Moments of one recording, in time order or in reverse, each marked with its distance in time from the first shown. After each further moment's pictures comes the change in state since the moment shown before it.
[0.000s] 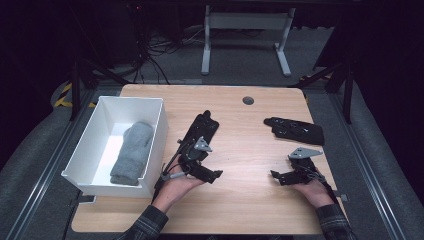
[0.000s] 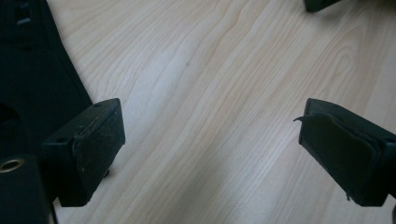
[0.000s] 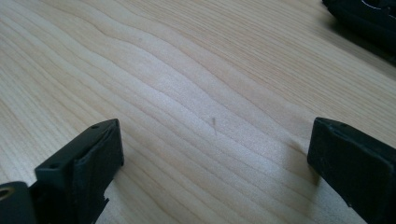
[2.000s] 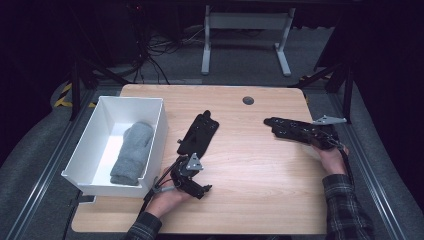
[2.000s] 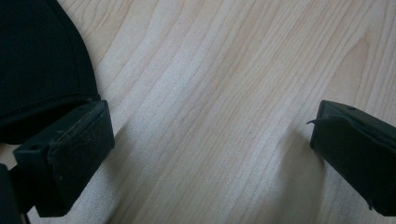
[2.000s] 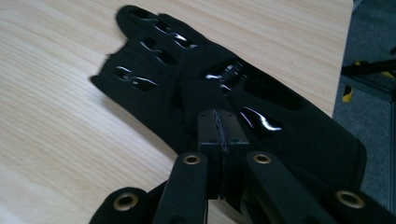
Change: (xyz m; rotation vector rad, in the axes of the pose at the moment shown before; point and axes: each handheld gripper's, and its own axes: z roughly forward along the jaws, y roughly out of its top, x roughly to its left) left arm 0.010 -0.056 0.020 0.003 0.029 0.120; right arm -0.120 0.037 -0.008 0.000 -0.218 0.083
